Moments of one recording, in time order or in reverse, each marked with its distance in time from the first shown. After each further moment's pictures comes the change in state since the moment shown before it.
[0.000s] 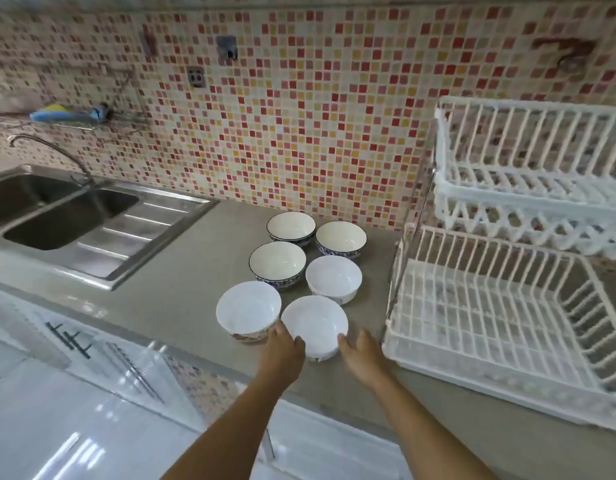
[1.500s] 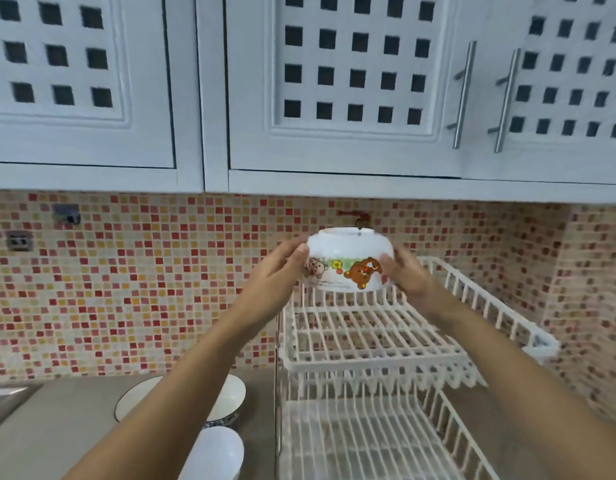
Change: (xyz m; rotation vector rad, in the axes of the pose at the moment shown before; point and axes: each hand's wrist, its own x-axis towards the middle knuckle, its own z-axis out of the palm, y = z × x) left_hand -0.010 0.355 -0.144 -0.589 -0.305 0.926; right_hand -0.067 -0.114 -0.383 0.343 0.325 -0.631
